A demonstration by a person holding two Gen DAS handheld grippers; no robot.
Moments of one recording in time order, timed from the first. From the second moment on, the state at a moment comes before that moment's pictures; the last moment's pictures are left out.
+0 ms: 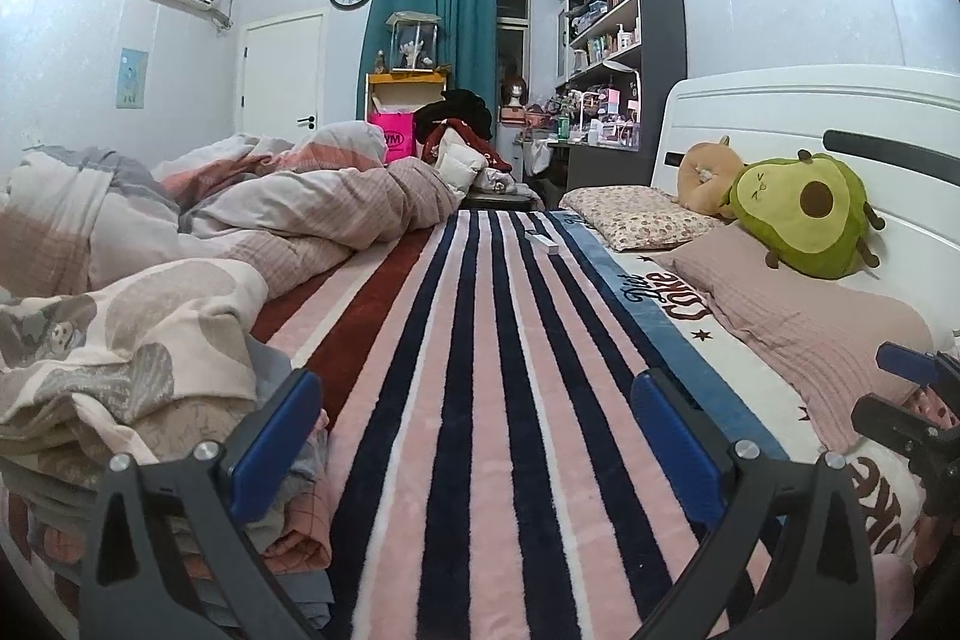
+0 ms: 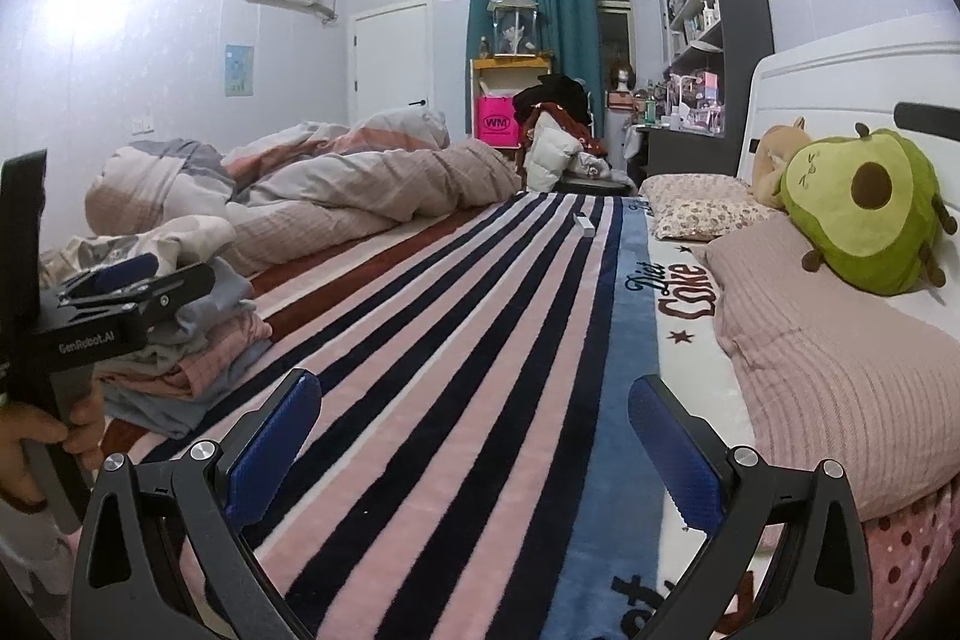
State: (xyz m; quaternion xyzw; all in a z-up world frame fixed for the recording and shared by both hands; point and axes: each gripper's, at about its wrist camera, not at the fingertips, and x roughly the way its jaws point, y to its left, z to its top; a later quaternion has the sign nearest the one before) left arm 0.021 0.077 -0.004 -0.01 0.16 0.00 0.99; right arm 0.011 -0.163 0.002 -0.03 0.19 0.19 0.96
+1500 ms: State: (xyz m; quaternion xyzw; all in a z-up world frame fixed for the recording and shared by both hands) left arm 0.019 0.075 -0.007 -0.02 0.16 0.01 0.99; right arm 0.013 -0.163 0.000 -0.04 0.19 0.19 0.96
